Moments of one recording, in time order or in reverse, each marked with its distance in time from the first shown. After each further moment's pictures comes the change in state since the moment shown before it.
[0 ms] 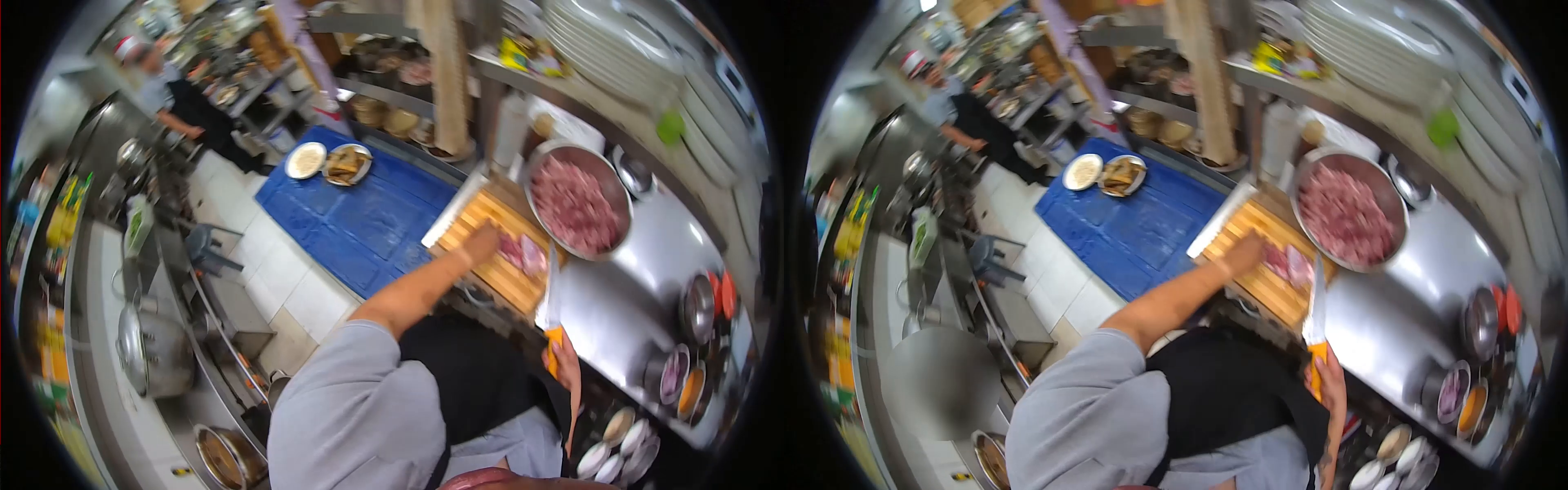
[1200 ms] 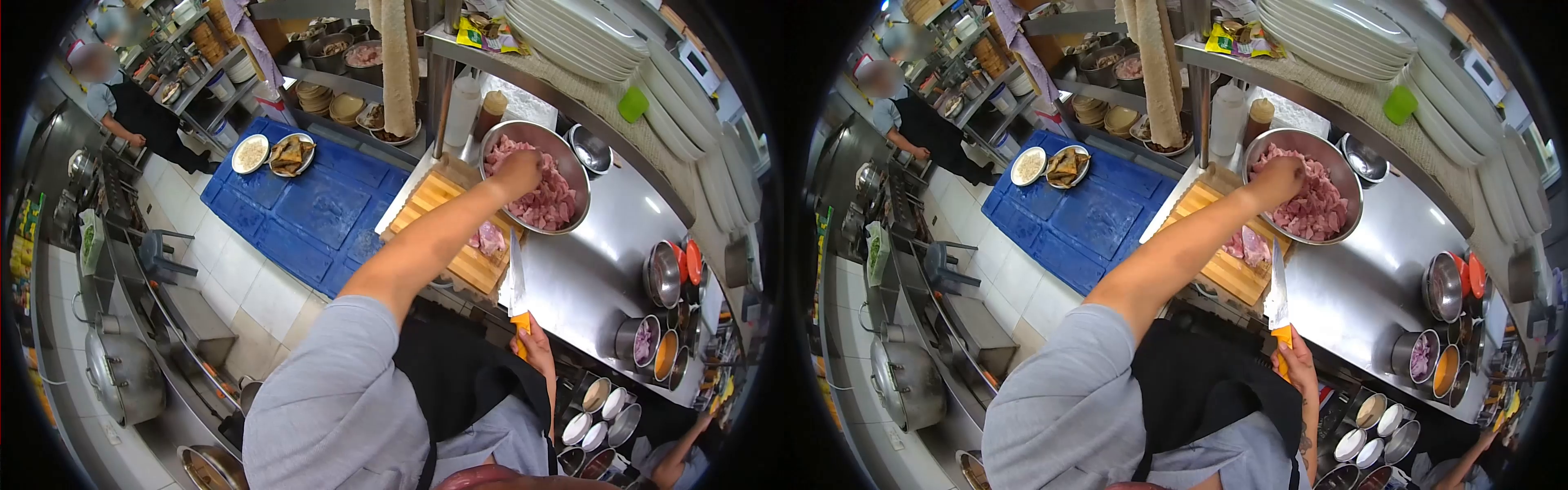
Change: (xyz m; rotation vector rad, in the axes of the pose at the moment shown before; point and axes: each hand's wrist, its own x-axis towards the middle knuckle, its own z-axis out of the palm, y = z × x) left_hand 0.177 0.104 -0.114 -0.515 0.346 0.025; right_hand -0.019 0.016 0.000 0.011 0.105 0.013
